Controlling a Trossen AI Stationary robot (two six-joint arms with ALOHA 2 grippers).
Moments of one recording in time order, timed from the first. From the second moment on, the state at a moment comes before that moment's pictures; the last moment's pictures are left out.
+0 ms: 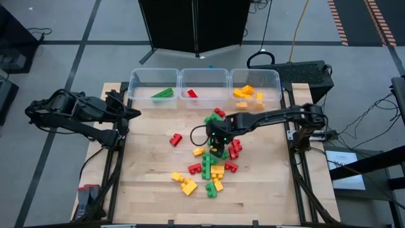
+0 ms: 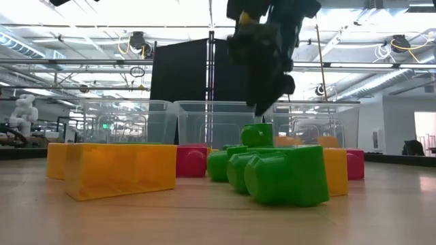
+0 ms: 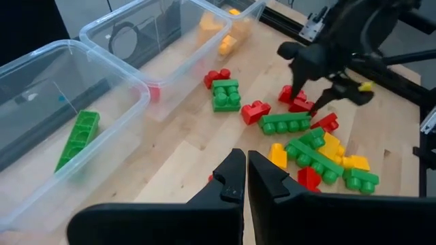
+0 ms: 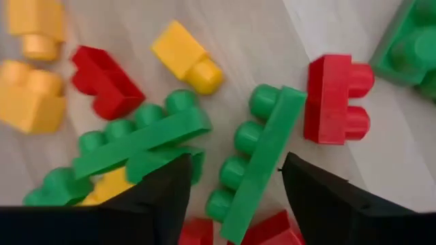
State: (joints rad) left arm -0.16 0.75 1.24 -1.17 -0.42 -0.59; right arm 0.01 1.80 1.37 -0.76 -0.06 0.51
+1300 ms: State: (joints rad) left arm -0.16 0.75 1.24 -1.17 -0.36 -0.56; right arm 0.03 2.06 1.46 -0.84 -0.08 0.62
